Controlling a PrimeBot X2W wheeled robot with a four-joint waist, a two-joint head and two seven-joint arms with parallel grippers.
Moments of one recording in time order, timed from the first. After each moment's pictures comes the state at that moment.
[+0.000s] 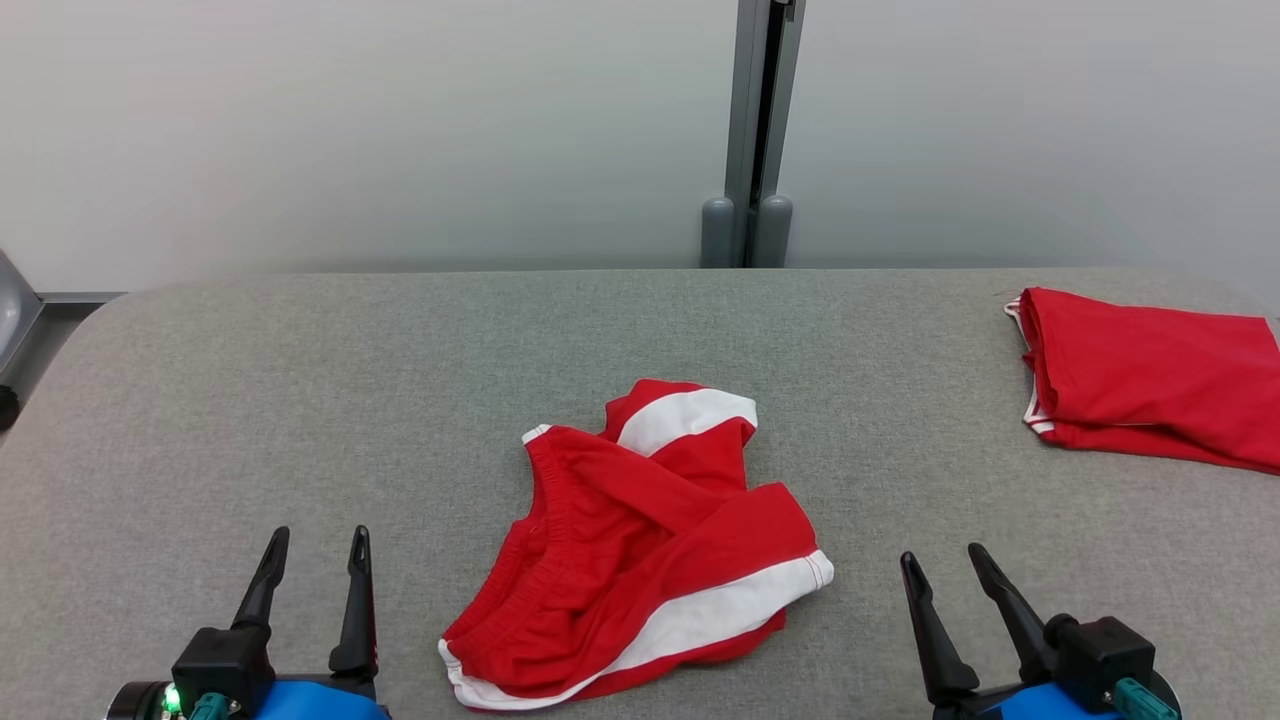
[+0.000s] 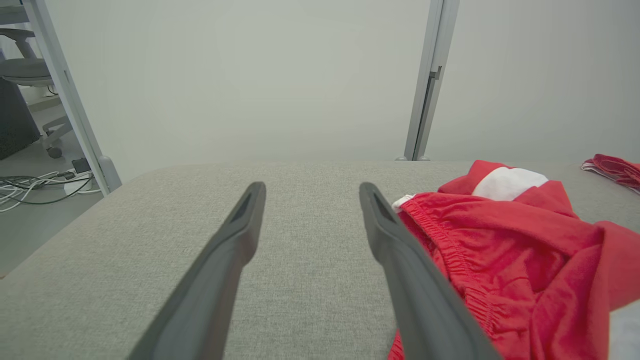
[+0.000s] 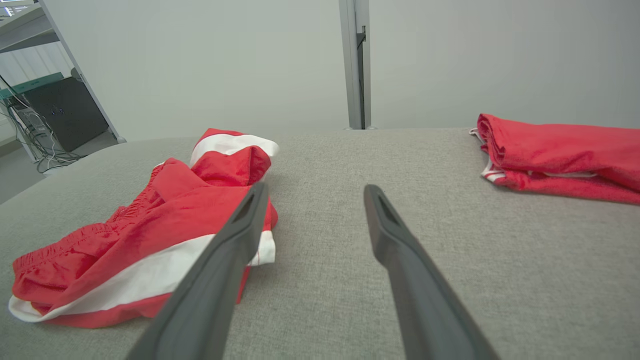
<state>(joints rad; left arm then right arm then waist) 0.01 0.10 0.00 0.30 -0.10 -0.13 -0.26 0.00 -0.06 0.11 0.30 0.20 0.13 -0.26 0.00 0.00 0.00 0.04</state>
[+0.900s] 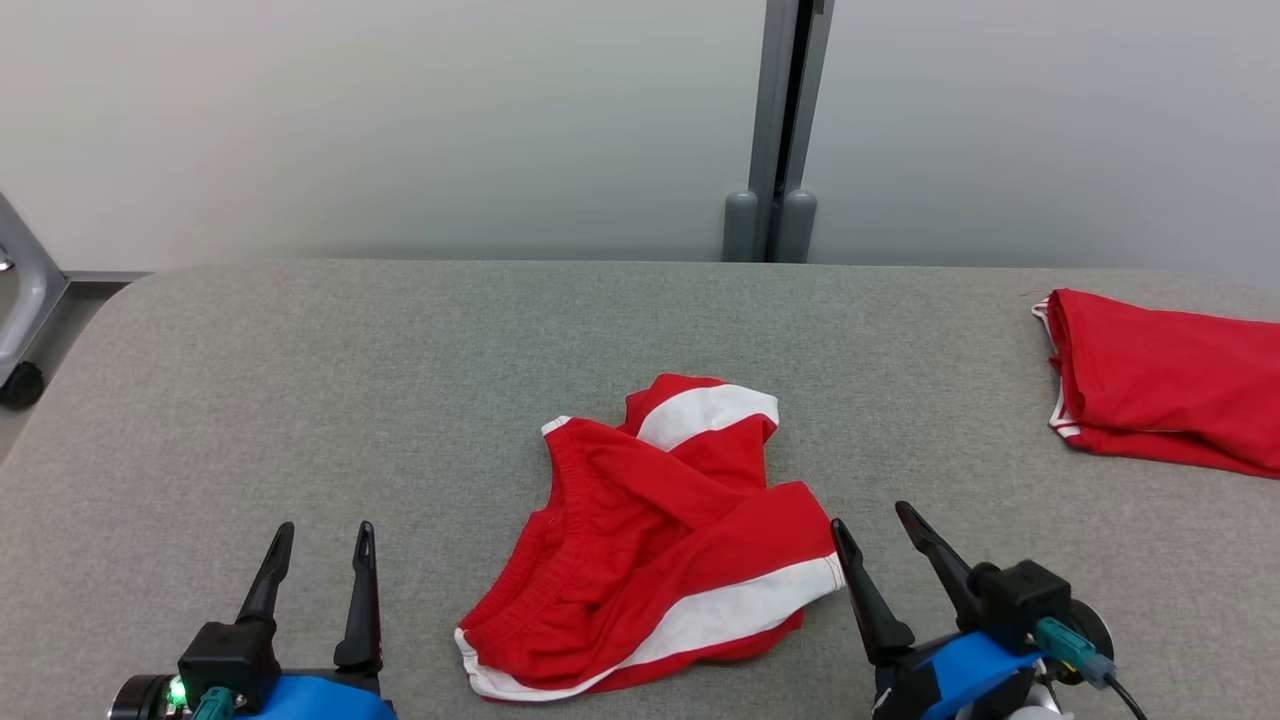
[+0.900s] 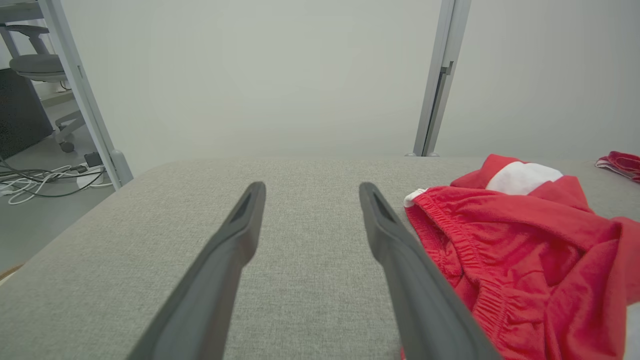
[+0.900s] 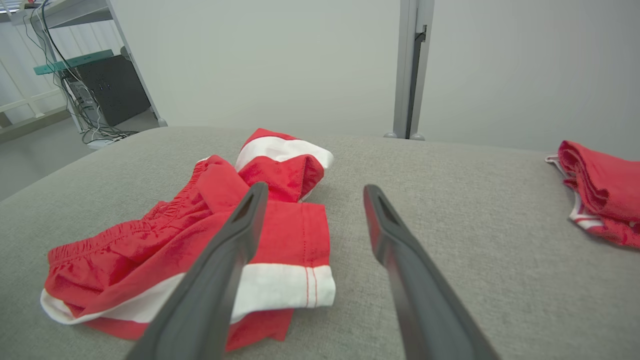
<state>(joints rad) 0.00 0.10 0.00 0.31 -0.10 -0.13 -0.26 -0.12 -0.07 0.22 0.40 0.18 0.13 -0.26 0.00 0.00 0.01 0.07</state>
